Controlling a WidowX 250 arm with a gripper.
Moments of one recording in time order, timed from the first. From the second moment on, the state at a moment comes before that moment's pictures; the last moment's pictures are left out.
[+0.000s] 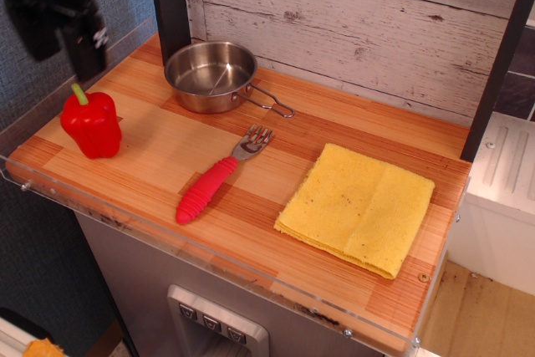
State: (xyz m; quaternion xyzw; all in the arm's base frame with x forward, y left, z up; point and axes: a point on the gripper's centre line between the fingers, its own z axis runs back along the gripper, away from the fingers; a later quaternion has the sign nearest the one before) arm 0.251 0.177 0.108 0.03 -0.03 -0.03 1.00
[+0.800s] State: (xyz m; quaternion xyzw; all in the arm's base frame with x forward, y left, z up) arm 0.242 0.182 0.061 0.03 -0.02 0.09 1.00
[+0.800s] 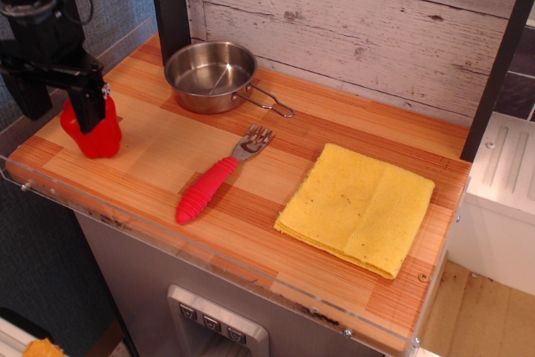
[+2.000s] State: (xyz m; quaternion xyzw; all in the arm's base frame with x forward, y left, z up) arm 0.273 0.176 0.037 0.02 -0.01 0.10 1.00
